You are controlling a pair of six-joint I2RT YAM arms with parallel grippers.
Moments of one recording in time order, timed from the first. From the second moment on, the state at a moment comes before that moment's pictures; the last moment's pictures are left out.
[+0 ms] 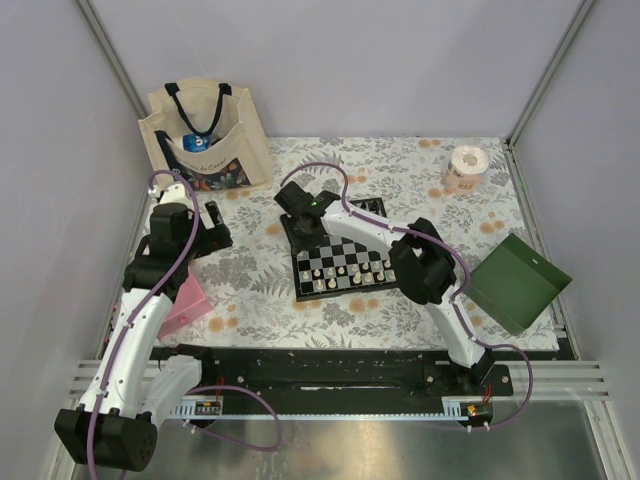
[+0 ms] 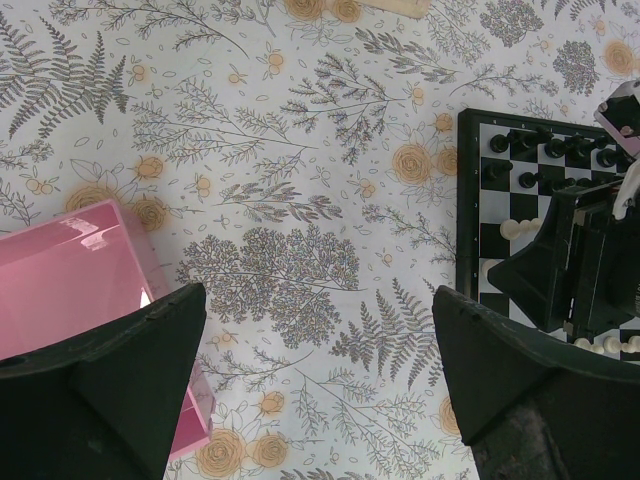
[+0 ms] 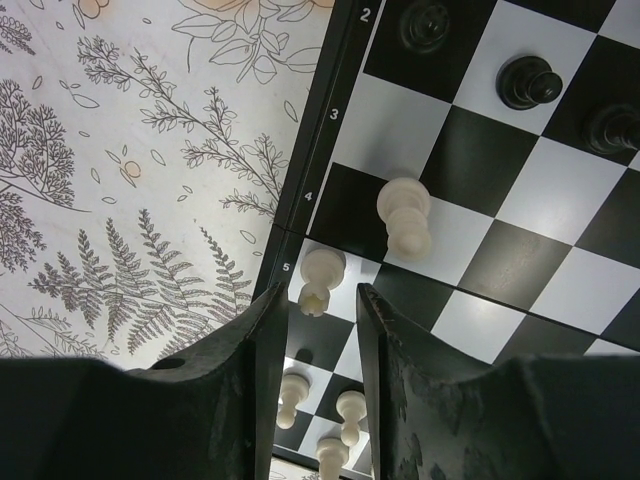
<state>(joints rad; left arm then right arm) -0.11 0.86 0.87 -0.61 -0.12 -0.36 0.86 2.26 1.90 -0.73 0.07 0.42</state>
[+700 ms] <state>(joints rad) -0.11 0.86 0.87 -0.61 -0.12 -0.36 0.86 2.28 1.93 -0.73 0.05 0.40</state>
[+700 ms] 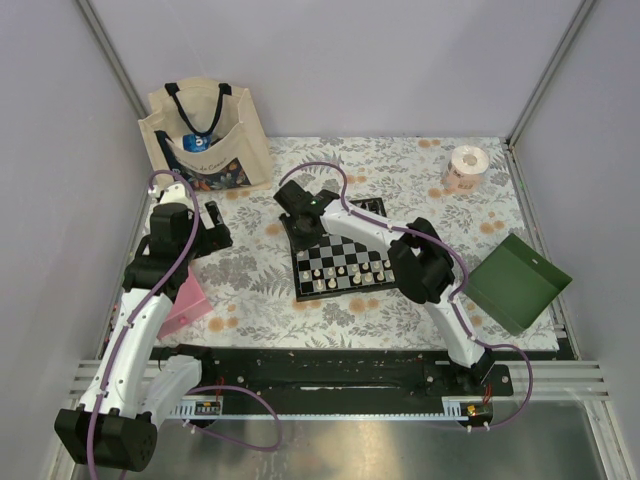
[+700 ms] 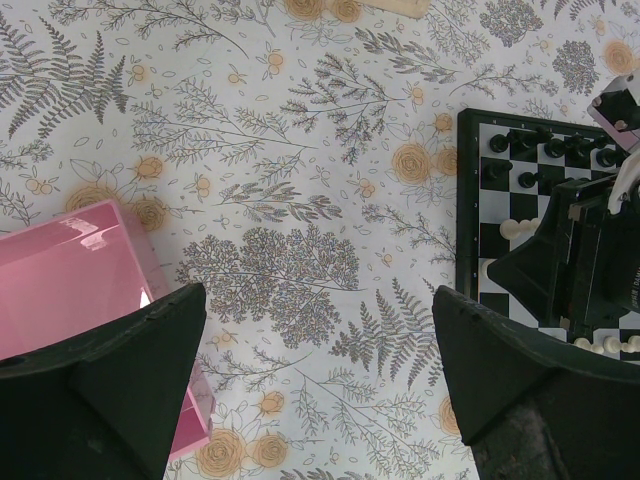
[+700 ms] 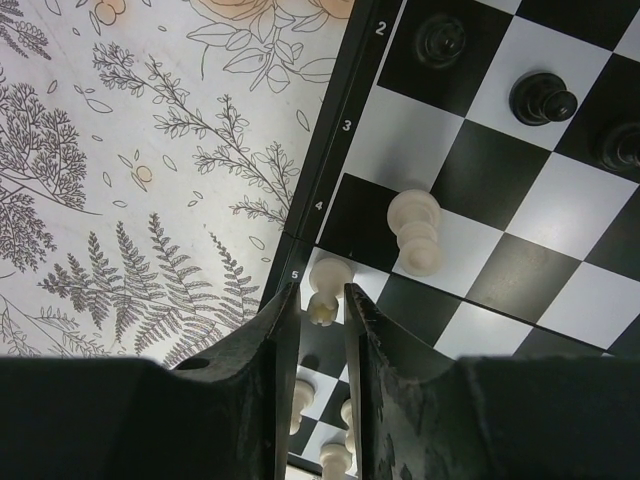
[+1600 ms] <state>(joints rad) -0.11 0.86 0.87 -0.61 -0.12 -0.36 0.86 2.08 1.74 -0.70 0.04 0.39</state>
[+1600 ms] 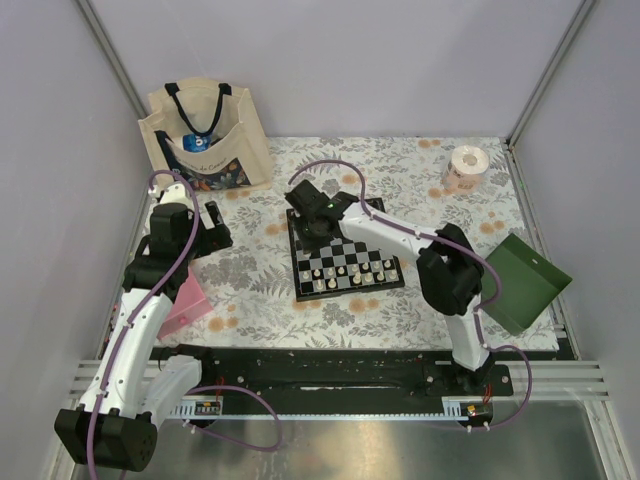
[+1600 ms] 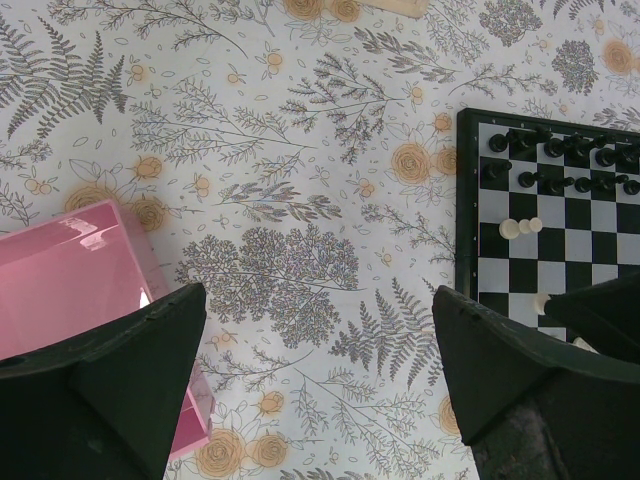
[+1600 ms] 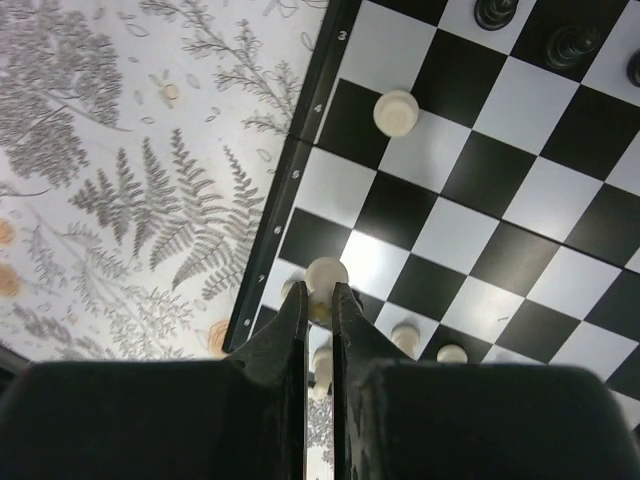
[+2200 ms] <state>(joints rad) -0.11 0.86 0.87 -0.61 -0.12 -0.36 1.02 1.92 1.52 -0.64 0.03 0.42</state>
